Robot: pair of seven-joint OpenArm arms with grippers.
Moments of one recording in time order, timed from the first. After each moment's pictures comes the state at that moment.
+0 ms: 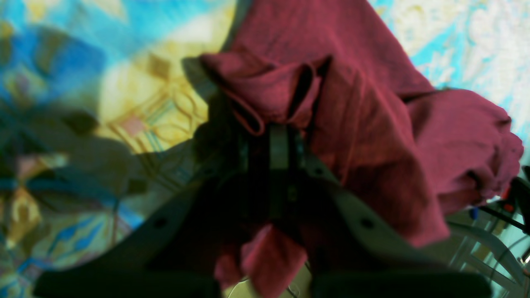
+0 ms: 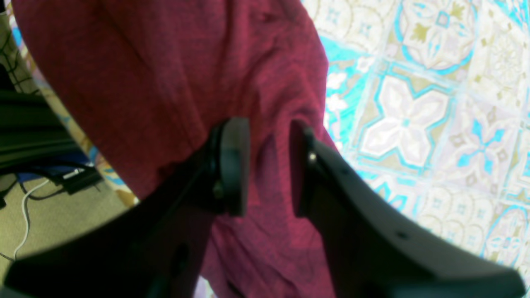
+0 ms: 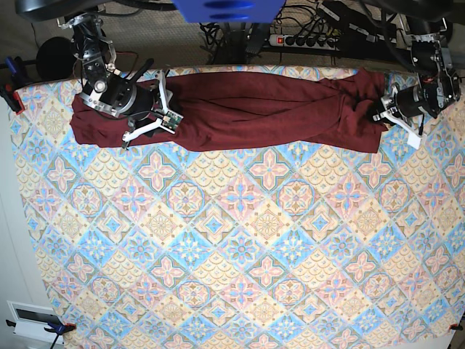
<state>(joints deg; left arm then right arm) 14.5 -27.8 -26.3 80.4 -60.6 -13.8 67.5 -16.7 24.4 -8.7 112.7 4.0 43.1 -43.6</state>
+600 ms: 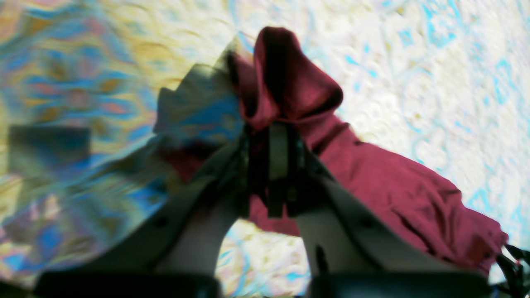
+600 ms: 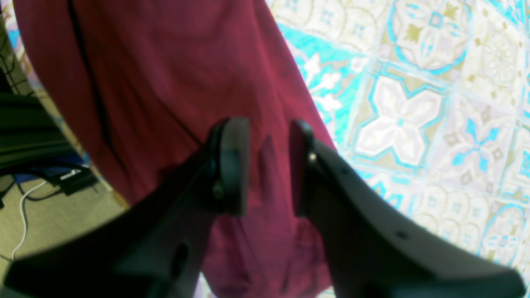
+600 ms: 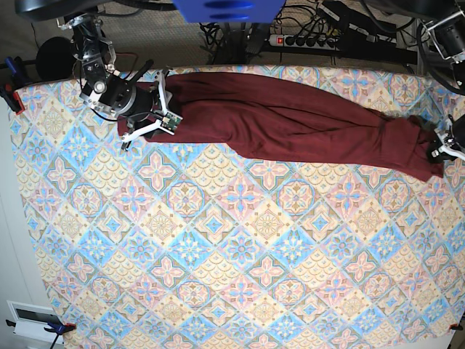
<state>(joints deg) 7.7 -36.9 -38.8 80.5 -60.3 -13.8 67.7 -16.4 24.4 -8.7 112.7 4.0 43.1 -43.8</state>
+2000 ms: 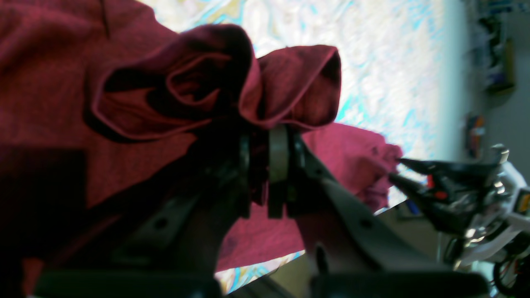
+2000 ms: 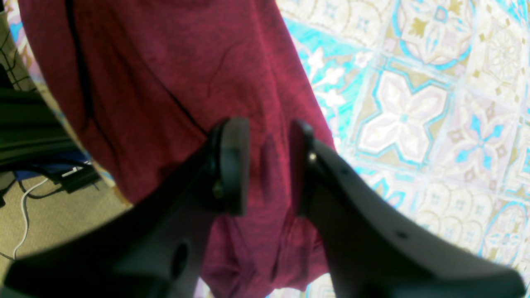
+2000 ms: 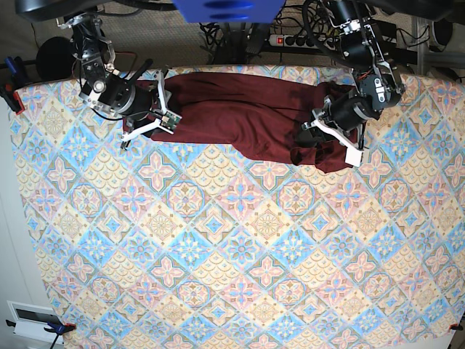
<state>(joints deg) 12.1 -0.1 -23.3 105.8 -48.4 -13.5 69.9 -16.7 24.5 -8.4 112.7 4.0 43.1 -43.7</state>
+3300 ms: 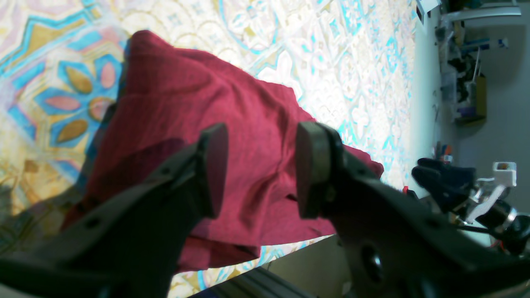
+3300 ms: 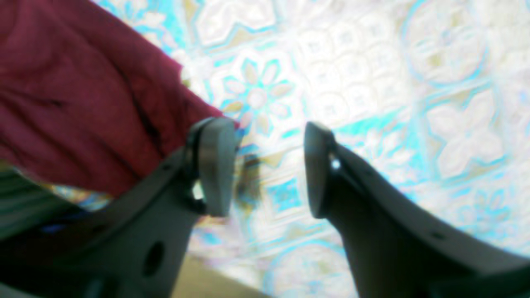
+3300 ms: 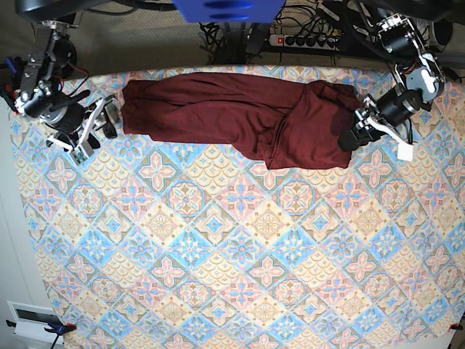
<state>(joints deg) 14.2 -10.0 -36.1 104.6 -66.1 -13.8 73.0 -16.3 23.2 23.4 104.8 36.9 42.7 -62.6</state>
